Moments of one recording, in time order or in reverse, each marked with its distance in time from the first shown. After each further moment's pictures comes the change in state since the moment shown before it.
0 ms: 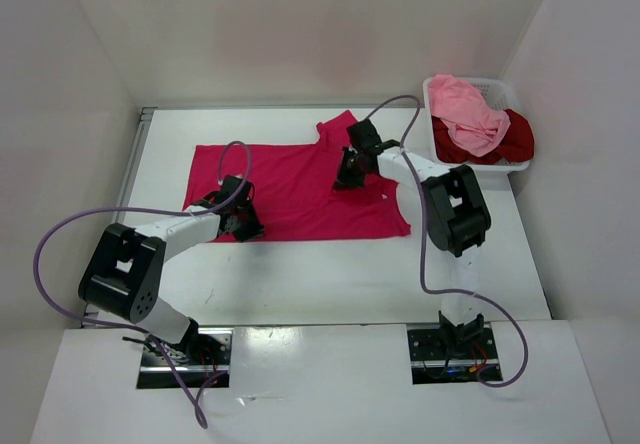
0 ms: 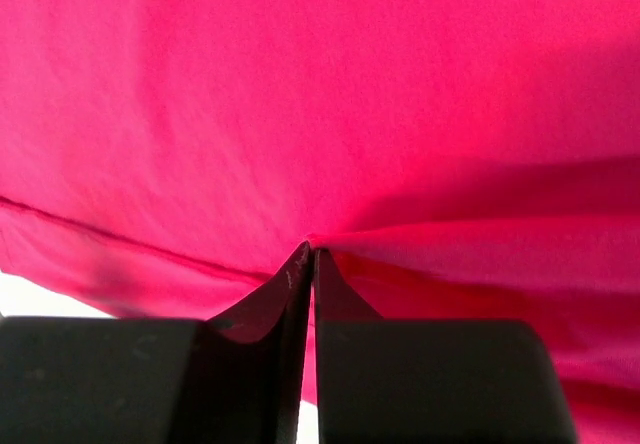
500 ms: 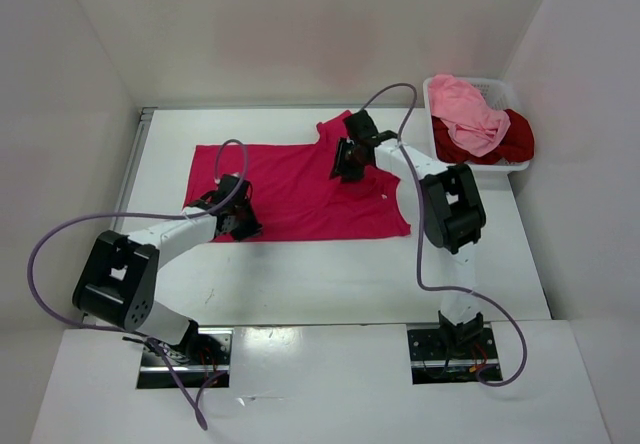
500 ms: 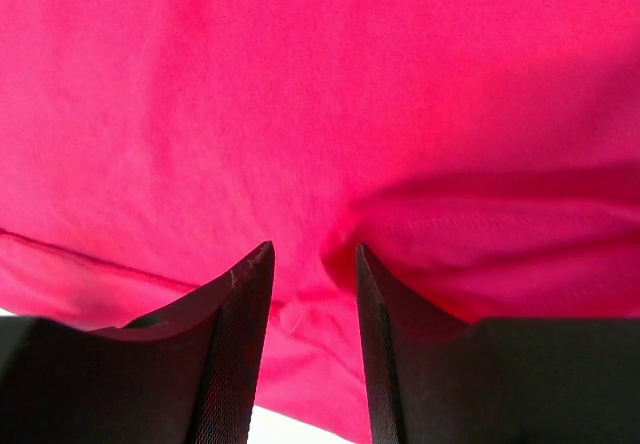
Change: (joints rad) left arm 0.000 -0.042 0.000 -0.030 -0.022 0.001; right arm 0.005 0.077 0.164 -0.090 0.063 -0.071
